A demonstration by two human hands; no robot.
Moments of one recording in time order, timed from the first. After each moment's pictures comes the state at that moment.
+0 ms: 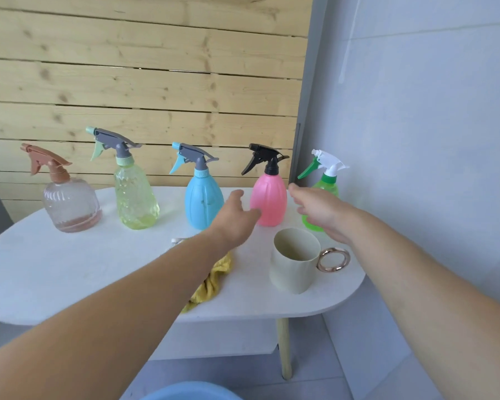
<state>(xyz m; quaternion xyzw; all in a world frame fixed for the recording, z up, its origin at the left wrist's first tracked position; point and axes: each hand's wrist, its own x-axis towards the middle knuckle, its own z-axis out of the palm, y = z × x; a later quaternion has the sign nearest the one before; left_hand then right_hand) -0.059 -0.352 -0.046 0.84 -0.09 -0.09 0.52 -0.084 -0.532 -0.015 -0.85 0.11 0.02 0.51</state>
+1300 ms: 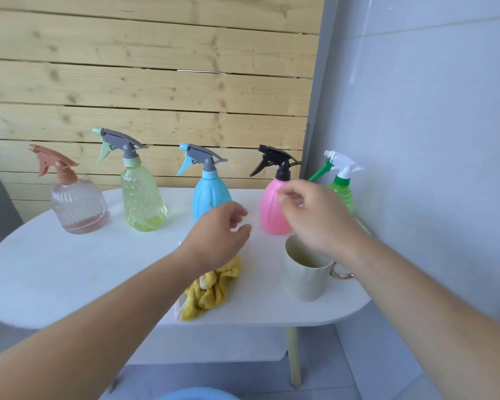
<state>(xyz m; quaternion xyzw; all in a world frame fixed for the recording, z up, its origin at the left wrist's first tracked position) -0.068 -0.304 -0.053 0.90 -0.16 0.00 0.40 -0.131 -0.481 0.006 -0.92 0.01 -0.16 0.36</state>
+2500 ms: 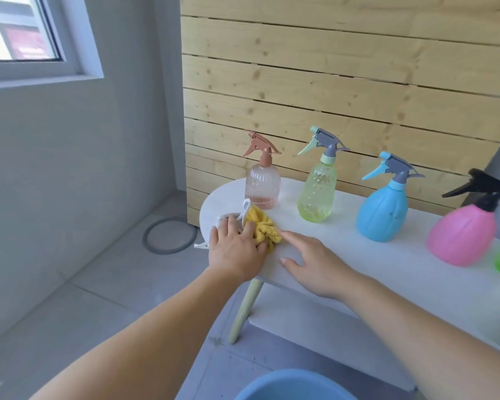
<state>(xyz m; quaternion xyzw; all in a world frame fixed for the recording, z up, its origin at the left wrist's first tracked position) -0.095 -0.036 -0.123 0.99 0.06 0.07 0.13 -0.093 -0.219 -0.090 -0.94 -0.25 0.05 0.22</state>
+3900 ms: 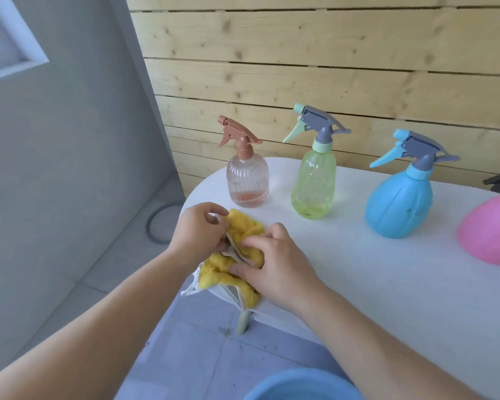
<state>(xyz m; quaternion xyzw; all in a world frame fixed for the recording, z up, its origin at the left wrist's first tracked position) -0.040 -0.006 -0.068 0.82 0.22 0.01 0.53 -0.061 -0.179 -0.080 -0.92 -0.19 0.07 0.34</state>
